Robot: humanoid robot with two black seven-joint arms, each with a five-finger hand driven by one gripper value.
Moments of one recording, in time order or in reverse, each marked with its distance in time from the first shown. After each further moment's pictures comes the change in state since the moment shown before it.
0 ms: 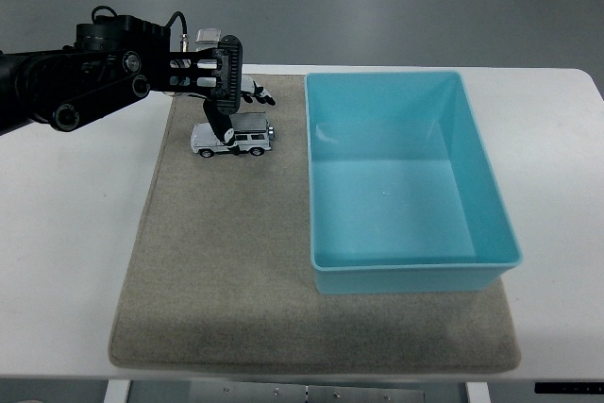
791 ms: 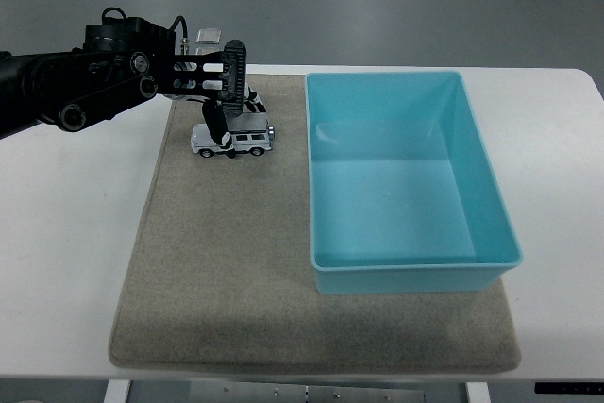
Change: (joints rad) left arm -0.001 -0.014 -0.006 -0.011 -0.022 -0.020 0.109; right arm 0.000 0.000 0.000 0.000 0.000 0.000 0.000
